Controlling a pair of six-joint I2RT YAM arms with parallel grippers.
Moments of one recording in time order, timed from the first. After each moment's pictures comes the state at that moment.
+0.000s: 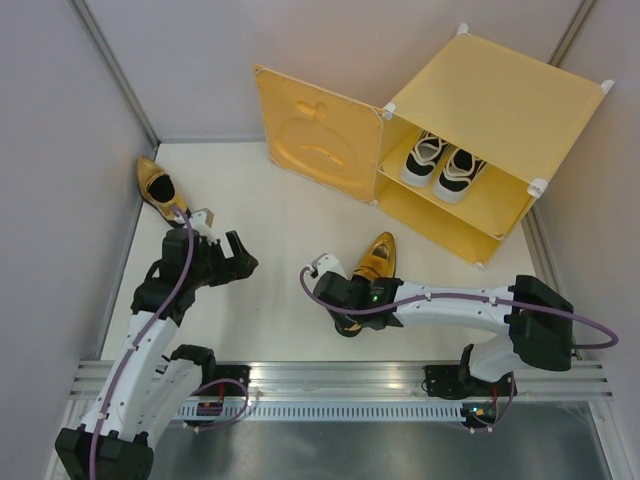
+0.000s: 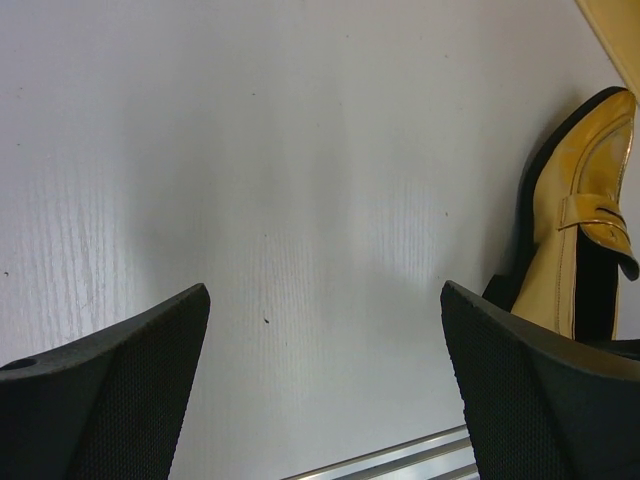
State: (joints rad) left arm -0.17 0.73 0.69 -0.63 0.16 -0.42; right arm 1.22 1.49 0.96 -0.52 0.30 0.47
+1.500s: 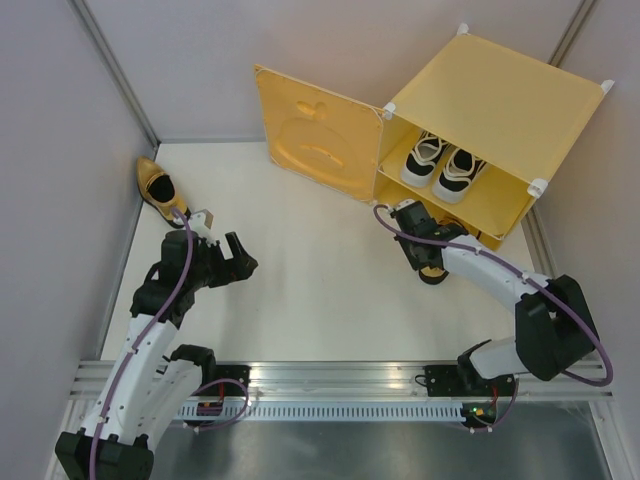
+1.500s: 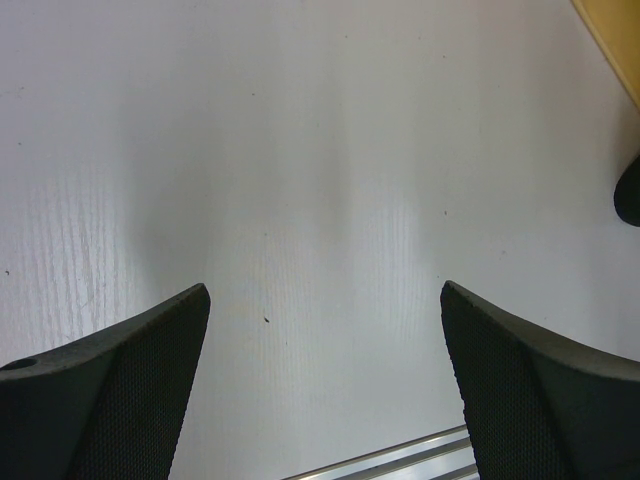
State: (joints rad) left arm -0.17 0.72 0.68 -0.63 0.16 -0.42; right arm 0.49 1.41 0.90 -0.60 0.30 0.00
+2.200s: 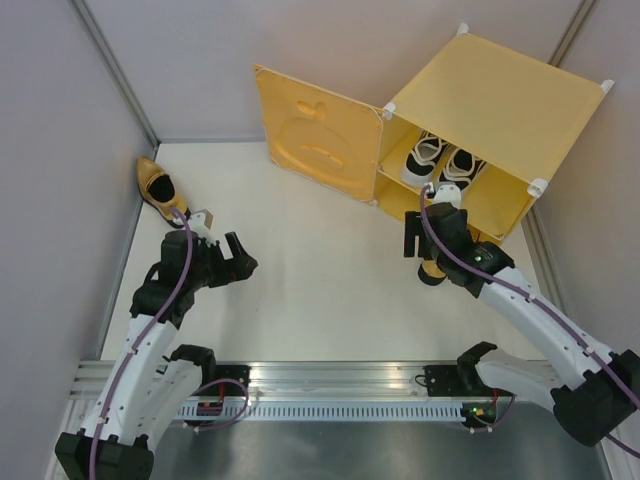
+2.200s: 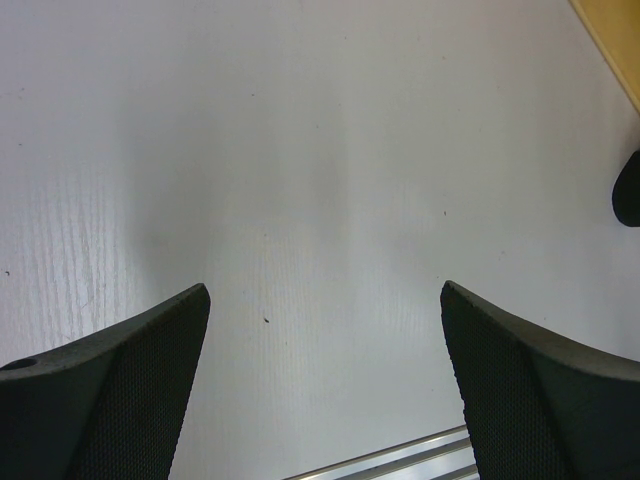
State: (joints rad) left arm -0.17 0.71 0.68 -0.63 0.16 -0.42; right arm 0.53 1.10 0.92 -0.61 0.42 0.29
